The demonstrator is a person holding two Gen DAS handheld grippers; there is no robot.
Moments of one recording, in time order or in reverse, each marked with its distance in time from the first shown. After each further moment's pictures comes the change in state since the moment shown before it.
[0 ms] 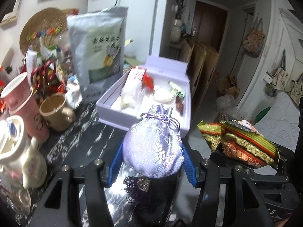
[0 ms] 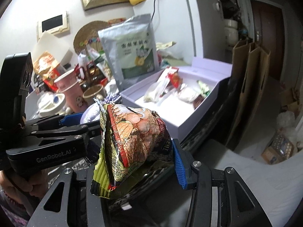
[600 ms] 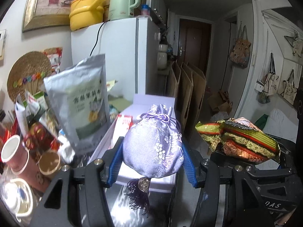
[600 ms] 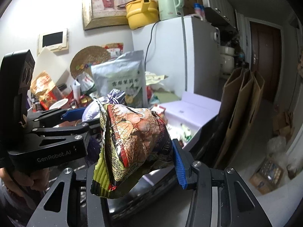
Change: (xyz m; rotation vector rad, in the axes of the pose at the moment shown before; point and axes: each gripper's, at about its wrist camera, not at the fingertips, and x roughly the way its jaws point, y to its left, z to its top) left arm -0.006 -0.027 0.084 0.105 -0.180 -0.033; right arm -0.031 -0.027 0.076 -0.077 -0.146 -0.046
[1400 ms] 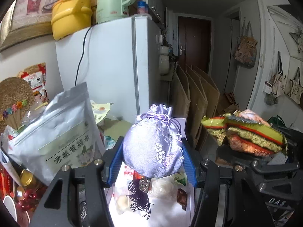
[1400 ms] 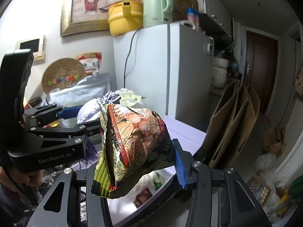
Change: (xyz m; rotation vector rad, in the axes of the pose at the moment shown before) left arm 0.113 0.015 0.100 0.045 0.021 0.014; right arm 0.081 -0.065 0.102 -0.046 -0.008 -0.087
